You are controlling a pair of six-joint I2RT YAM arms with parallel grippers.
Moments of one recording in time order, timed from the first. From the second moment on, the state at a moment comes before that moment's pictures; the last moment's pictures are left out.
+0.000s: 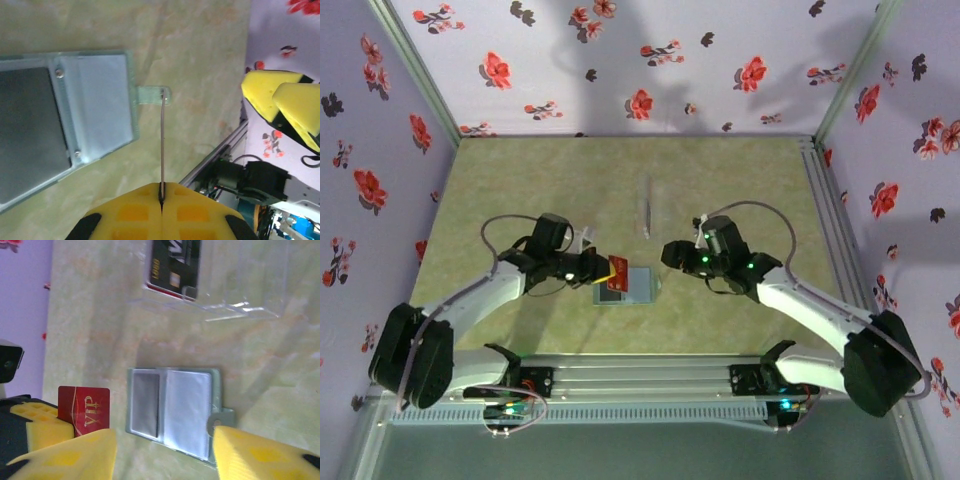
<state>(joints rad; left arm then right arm) -0.52 1.28 0.68 -0.29 0.70 -0.75 0.64 1.19 0.68 -0.21 -0.29 0.84</state>
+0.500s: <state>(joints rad) -0.52 1.52 0.69 -0.29 0.66 -0.68 0.74 1.40 0.66 -0.24 -0.20 0.81</state>
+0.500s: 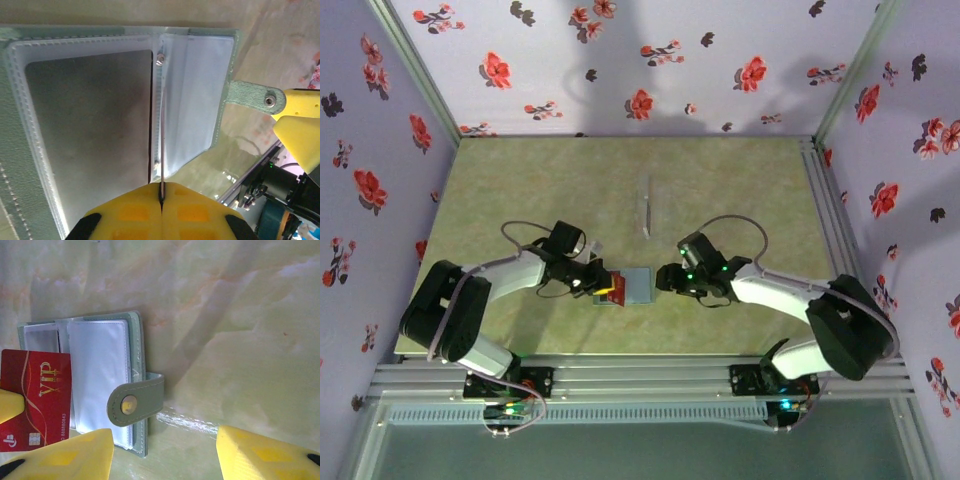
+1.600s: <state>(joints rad) -0.52 1.53 0.67 -0.17 0.66 -0.65 0.75 1.51 0.70 -0.18 -0.13 0.78</state>
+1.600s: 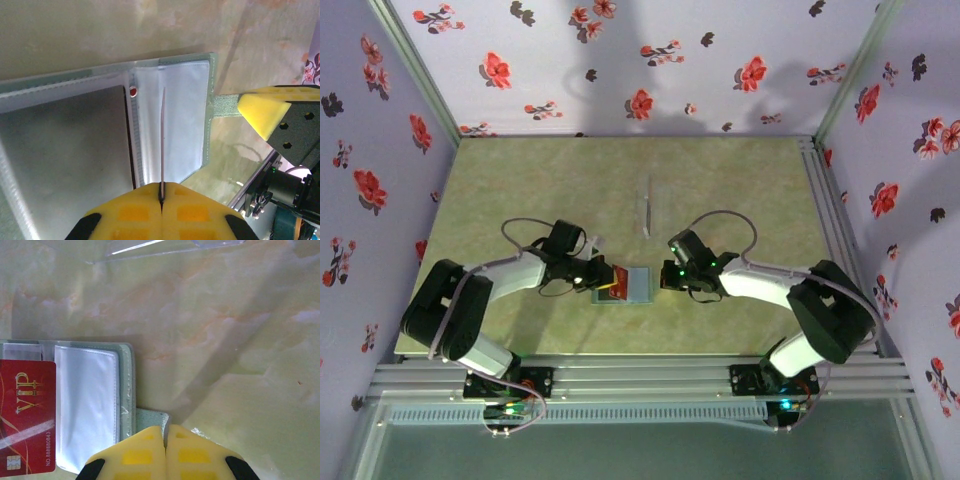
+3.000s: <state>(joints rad) -0.51 1.51 0.69 -0.29 0.60 -0.62 0.75 1.52 0.72 -0.19 -0.15 0.77</state>
